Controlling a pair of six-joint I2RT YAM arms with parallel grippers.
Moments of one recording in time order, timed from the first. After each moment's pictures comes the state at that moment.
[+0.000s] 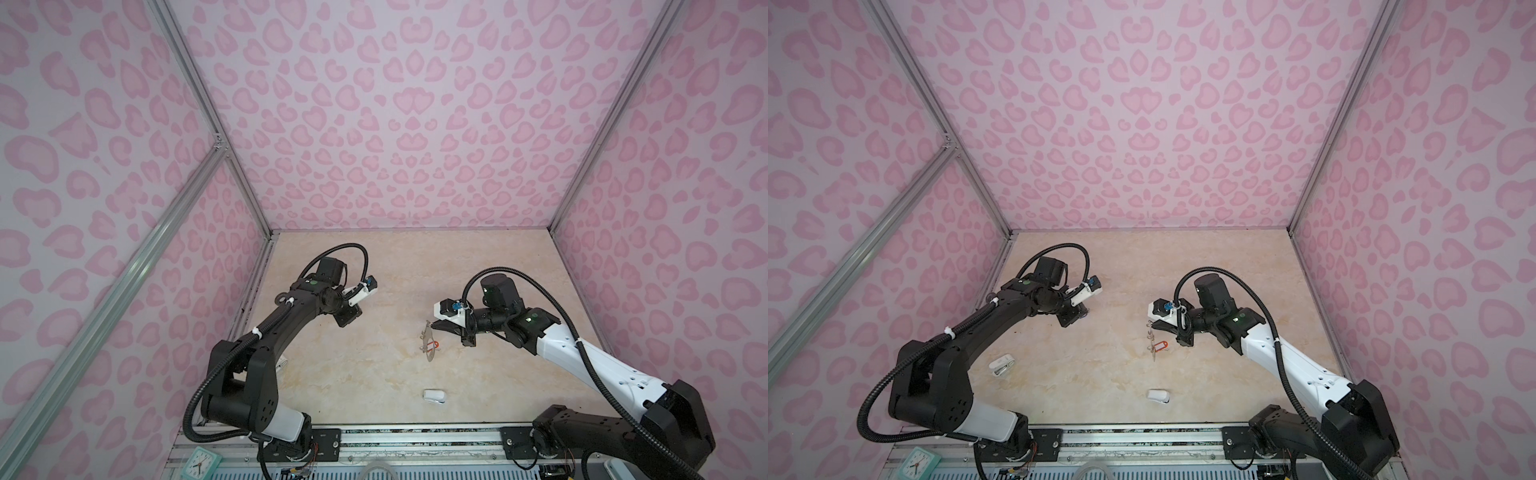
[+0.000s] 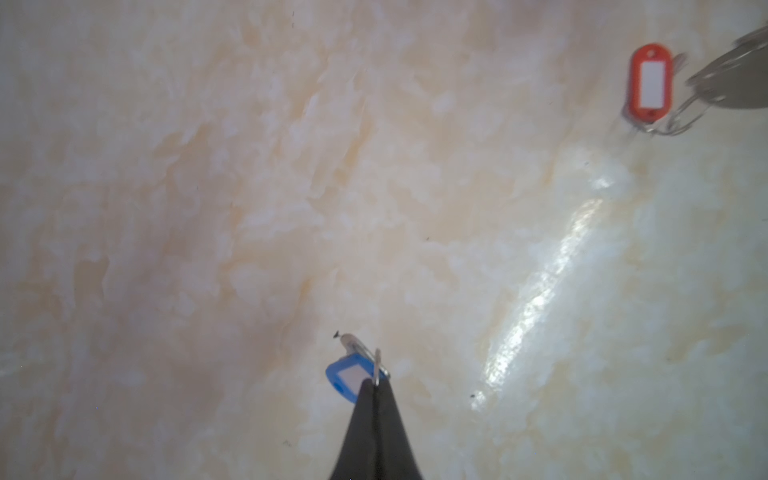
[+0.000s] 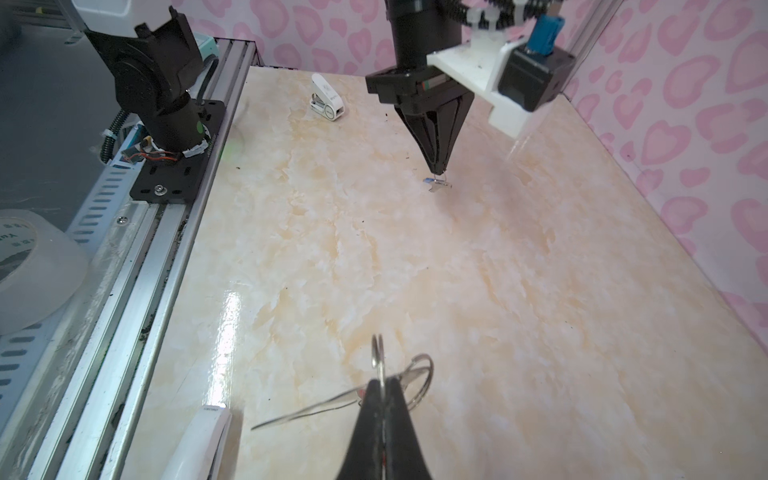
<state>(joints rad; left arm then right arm) -0.30 1.48 1.06 -0.70 0.30 0.71 0.55 1.22 0.85 -0.33 -0.69 -0.66</state>
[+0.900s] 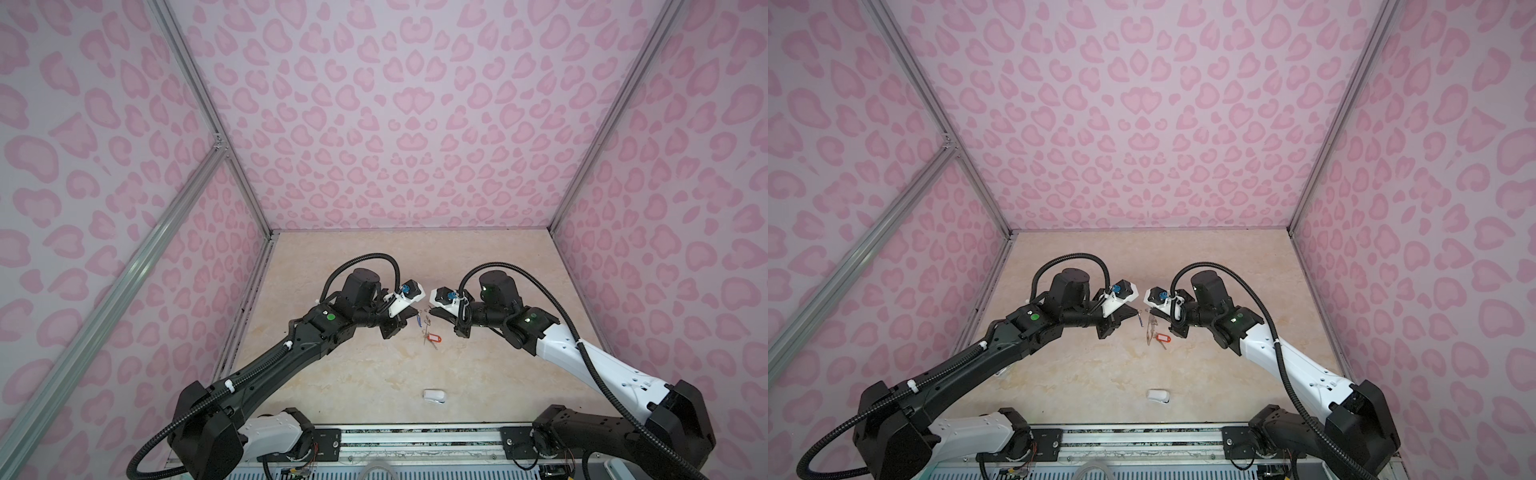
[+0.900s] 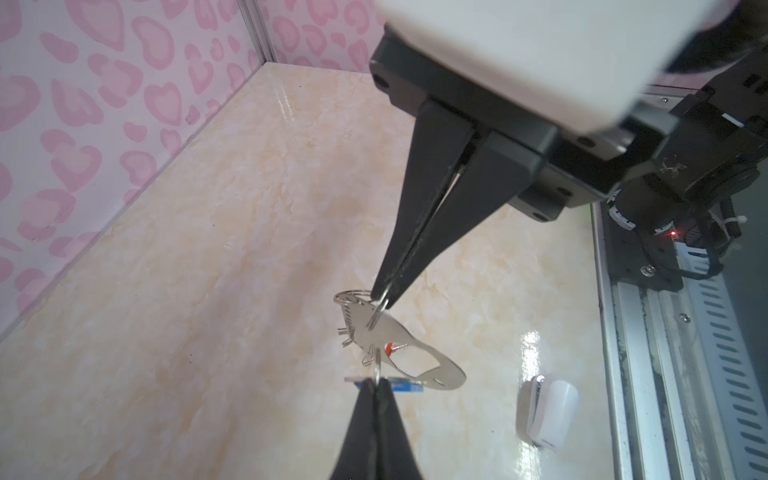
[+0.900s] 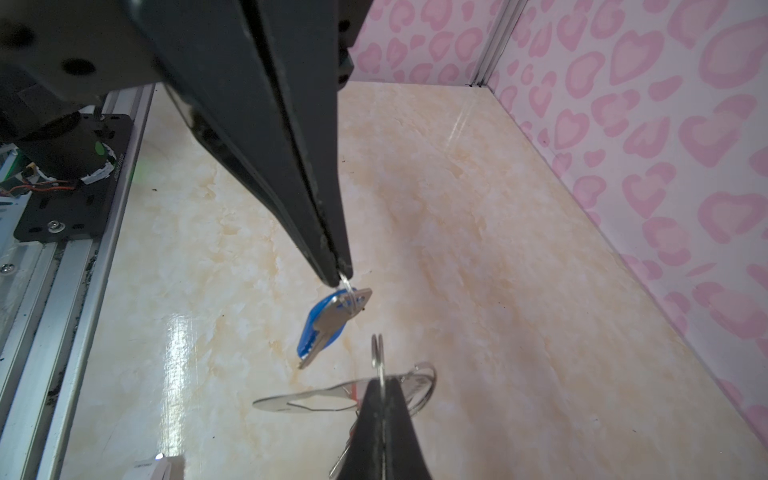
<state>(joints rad) -0.68 1.25 0.99 -0.33 0.47 0.39 0.59 1.21 0.87 -0.24 -0.50 -0.52</state>
